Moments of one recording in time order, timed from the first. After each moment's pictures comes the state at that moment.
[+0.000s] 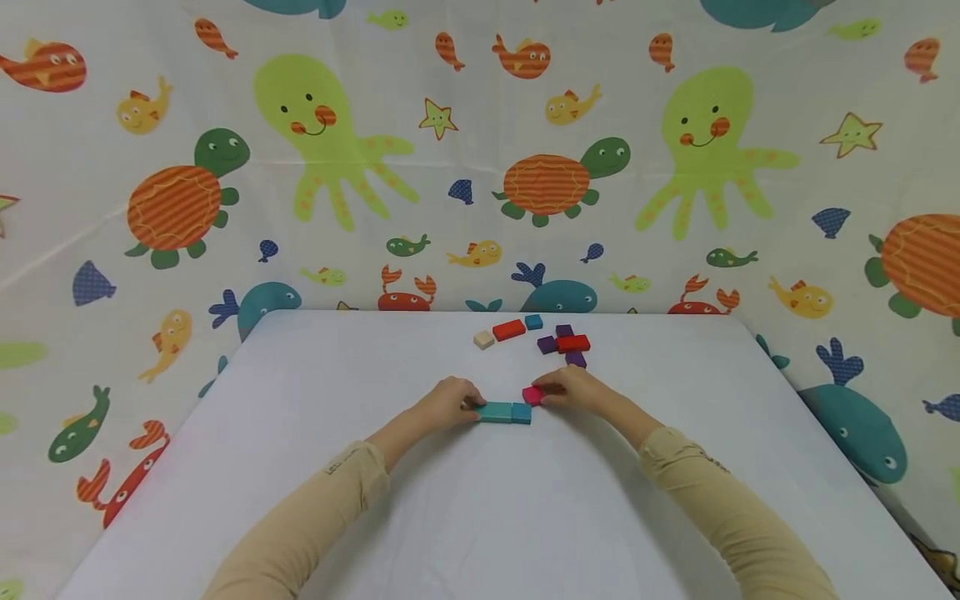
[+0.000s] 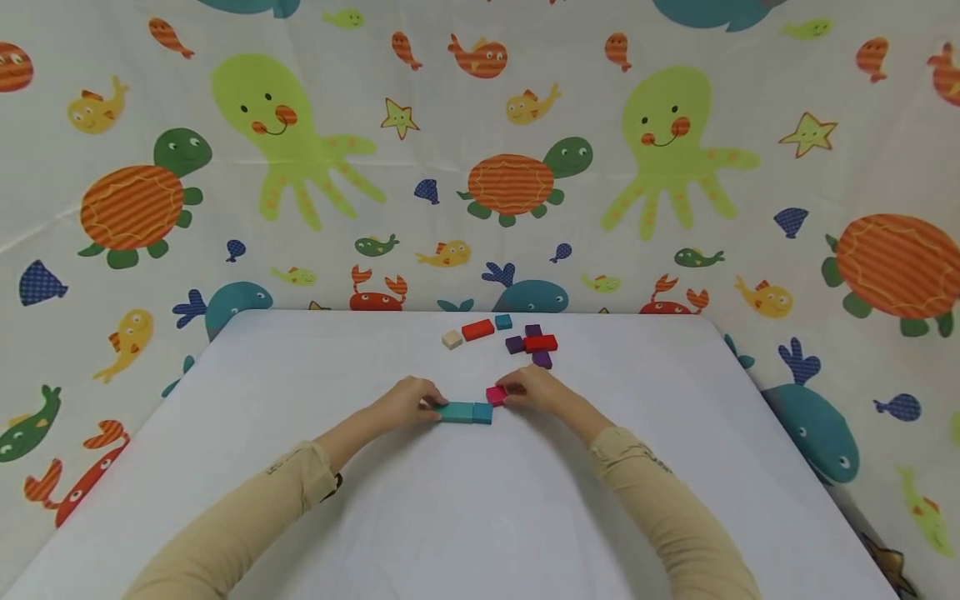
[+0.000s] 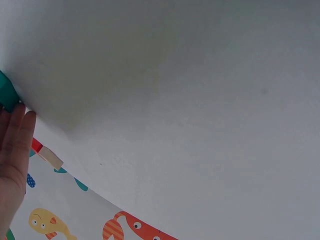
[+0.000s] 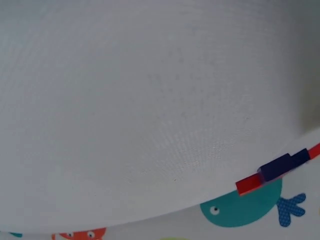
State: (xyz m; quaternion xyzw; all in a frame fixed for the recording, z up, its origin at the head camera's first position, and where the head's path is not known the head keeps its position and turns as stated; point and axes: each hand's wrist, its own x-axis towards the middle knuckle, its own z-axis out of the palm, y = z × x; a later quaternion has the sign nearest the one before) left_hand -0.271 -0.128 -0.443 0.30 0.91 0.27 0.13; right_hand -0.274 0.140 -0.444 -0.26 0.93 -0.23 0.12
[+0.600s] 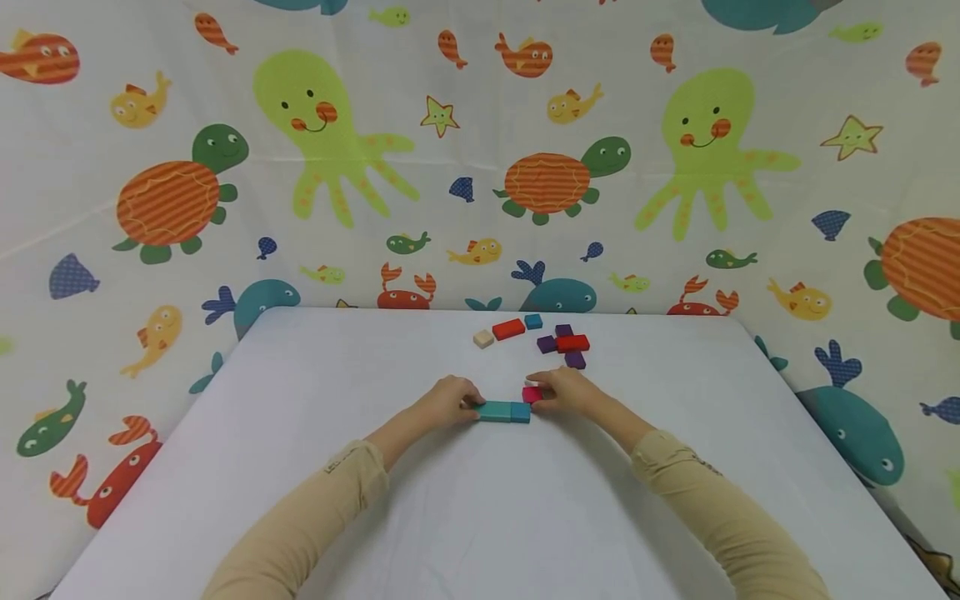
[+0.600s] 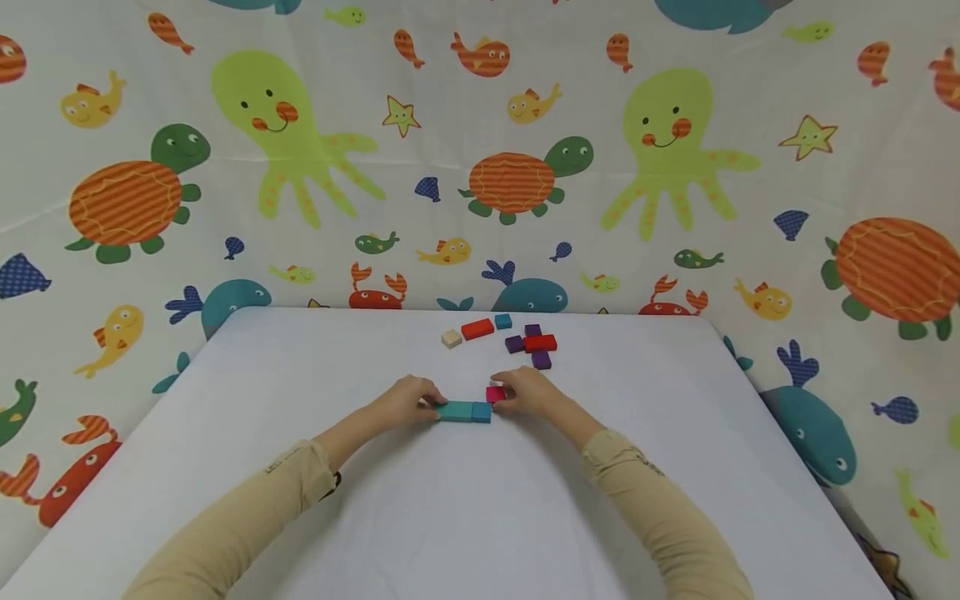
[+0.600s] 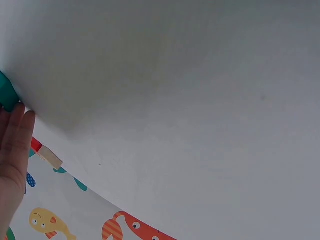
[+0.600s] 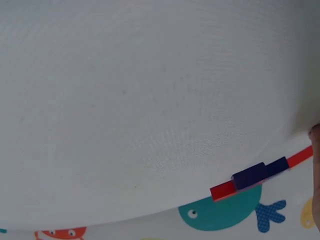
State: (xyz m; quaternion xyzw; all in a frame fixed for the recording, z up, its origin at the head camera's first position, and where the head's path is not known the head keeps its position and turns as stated) left_hand -0.271 -0.128 -0.441 0.31 0.90 0.27 0.12; right_hand -0.271 0.120 -0.443 -0.18 0.96 -0.19 0.13
